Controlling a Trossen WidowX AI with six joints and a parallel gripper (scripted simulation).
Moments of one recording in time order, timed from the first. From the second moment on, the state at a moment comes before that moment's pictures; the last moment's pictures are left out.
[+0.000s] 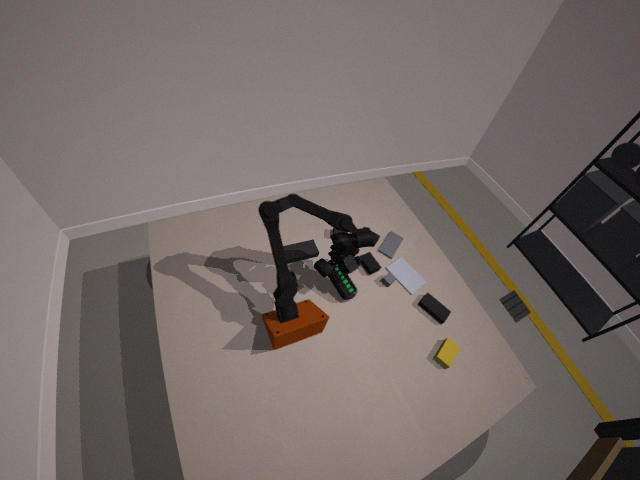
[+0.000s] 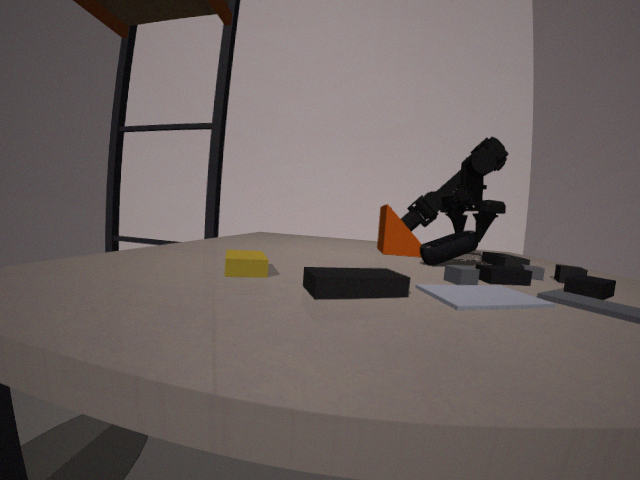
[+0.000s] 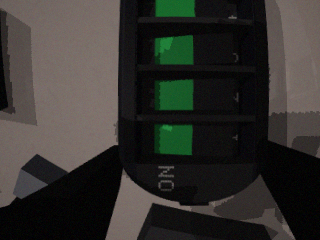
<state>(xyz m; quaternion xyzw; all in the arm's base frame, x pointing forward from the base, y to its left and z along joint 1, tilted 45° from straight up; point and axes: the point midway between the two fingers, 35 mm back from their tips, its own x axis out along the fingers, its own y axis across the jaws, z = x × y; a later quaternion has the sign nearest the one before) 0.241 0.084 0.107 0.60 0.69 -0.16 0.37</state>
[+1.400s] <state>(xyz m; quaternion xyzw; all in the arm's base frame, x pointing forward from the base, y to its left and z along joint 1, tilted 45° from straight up) 0.236 0.113 0.093 0.60 0.69 -0.16 0.37</state>
